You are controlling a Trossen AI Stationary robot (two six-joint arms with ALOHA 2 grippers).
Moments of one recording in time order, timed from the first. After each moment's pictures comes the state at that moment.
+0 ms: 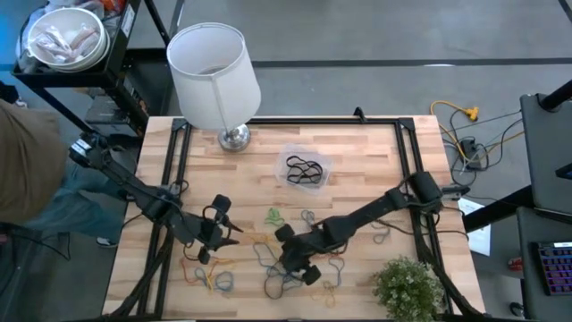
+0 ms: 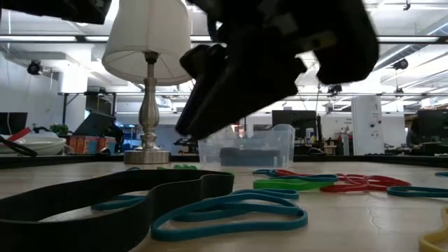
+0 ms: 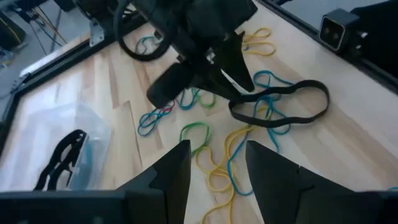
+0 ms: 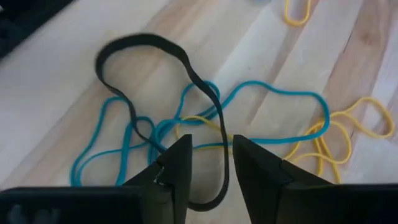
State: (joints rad) left arm -0.62 0.99 0.67 -0.24 -0.40 0.12; right arm 0.36 2.08 1.39 -0.18 -0.05 -0.21
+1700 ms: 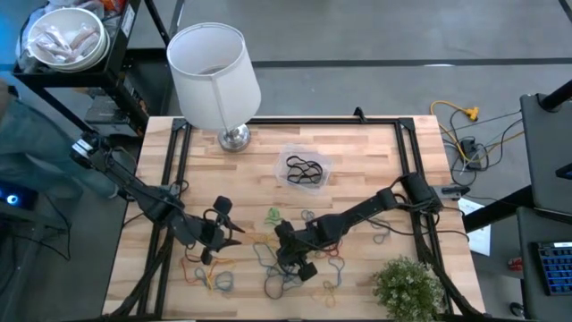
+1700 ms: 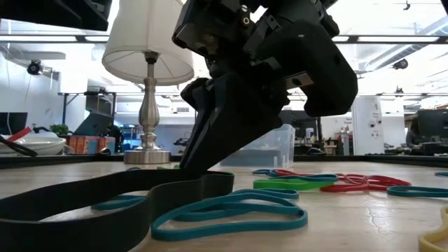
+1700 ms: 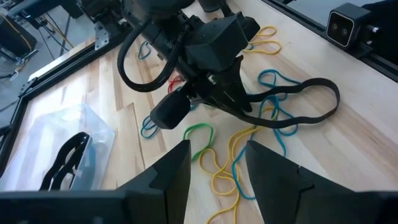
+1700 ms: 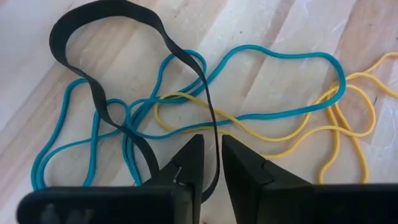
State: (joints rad) left arm -0.63 1.01 0.63 -0.16 -0.42 0.14; right arm 0.33 2.13 1.39 -0.18 -0.08 -0.14
